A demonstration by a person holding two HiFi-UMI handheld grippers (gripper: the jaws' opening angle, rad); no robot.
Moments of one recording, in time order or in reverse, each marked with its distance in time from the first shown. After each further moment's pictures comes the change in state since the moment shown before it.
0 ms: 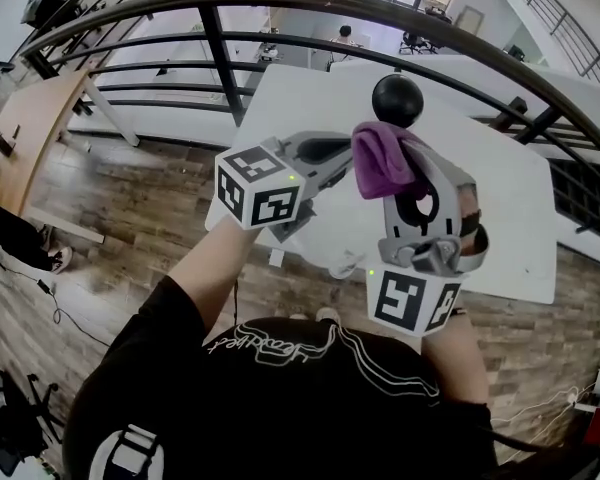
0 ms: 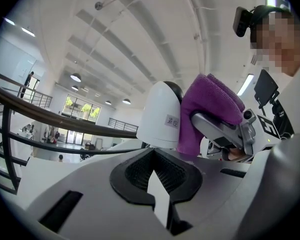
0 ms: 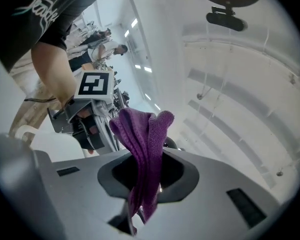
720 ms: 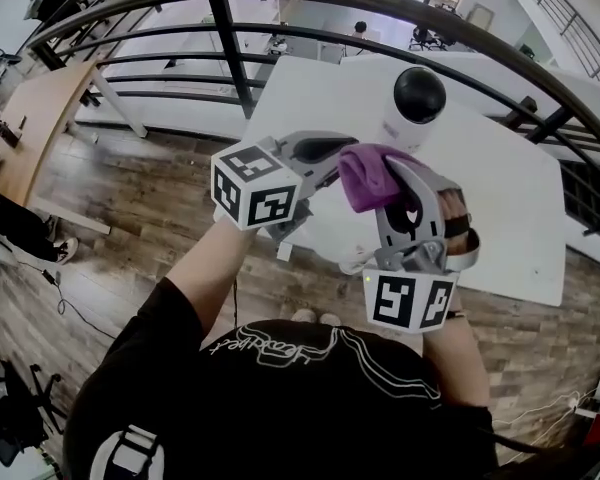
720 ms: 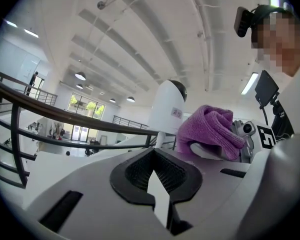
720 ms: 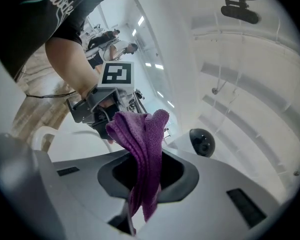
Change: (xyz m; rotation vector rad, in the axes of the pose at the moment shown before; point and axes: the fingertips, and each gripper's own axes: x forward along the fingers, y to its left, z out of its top) left arm -0.021 0.011 -0.017 -0.019 0.030 0.045; right arm 0.001 0.063 -0.008 0.006 0.011 0.190
